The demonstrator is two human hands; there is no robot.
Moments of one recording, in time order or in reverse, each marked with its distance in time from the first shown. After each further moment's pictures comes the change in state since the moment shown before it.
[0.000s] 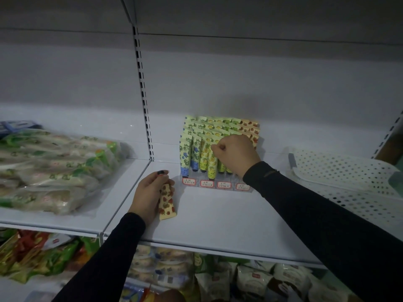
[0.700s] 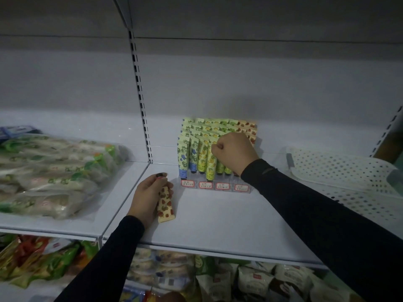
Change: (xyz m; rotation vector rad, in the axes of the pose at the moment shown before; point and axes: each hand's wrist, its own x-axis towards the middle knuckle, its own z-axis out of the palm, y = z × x) left_hand 0.003 -0.002 -0.002 0.041 -0.003 0.015; right_hand 0.006 0.002 -0.004 -0.012 0.010 0.014
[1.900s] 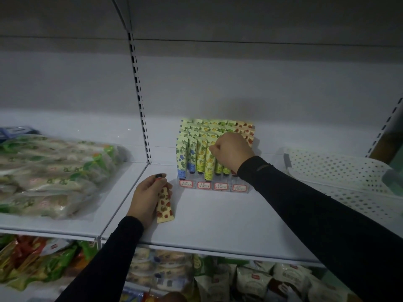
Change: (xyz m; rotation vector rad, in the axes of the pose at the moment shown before) left_hand -0.003 -0.001 0.000 0.032 0.007 0.012; right_hand 0.004 -0.001 -0.002 -0.050 -0.106 0.012
